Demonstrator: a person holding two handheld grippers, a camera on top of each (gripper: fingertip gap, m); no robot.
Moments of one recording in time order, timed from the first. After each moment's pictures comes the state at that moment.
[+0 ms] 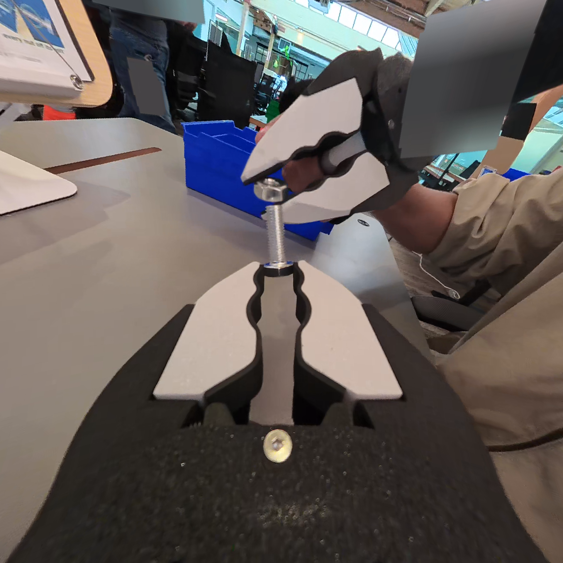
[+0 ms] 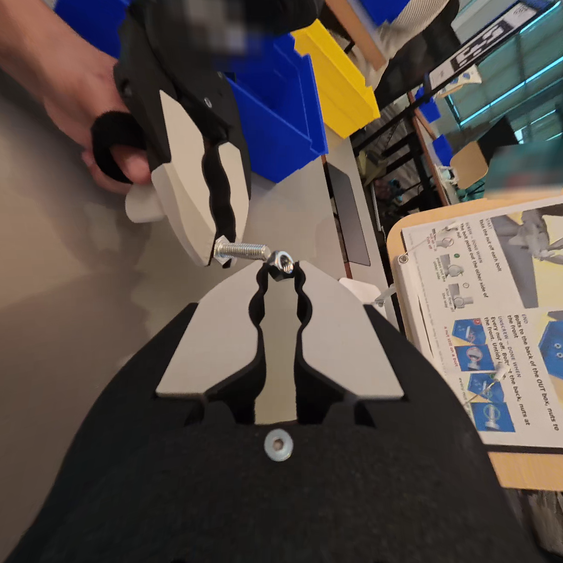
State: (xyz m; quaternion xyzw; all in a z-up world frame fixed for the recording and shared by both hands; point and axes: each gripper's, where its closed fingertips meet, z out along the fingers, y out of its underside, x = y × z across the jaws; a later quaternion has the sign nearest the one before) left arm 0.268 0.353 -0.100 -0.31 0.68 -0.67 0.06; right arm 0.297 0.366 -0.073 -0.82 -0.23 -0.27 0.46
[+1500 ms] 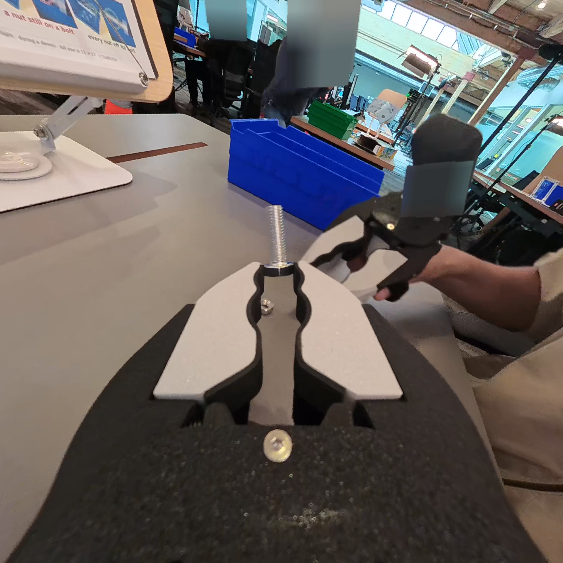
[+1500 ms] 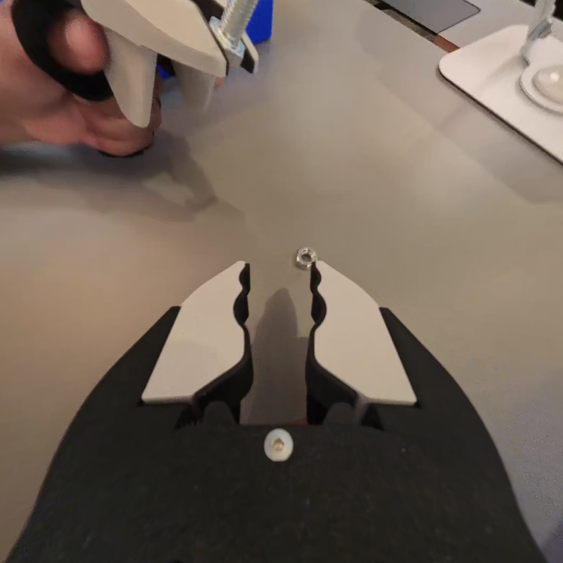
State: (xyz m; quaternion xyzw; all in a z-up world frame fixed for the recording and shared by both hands) left arm 0.286 0.370 -0.109 -0.36 0.67 -0.64 0.10; right arm 0.285 0.305 -0.177 -0.88 0.12 -0.07 0.44
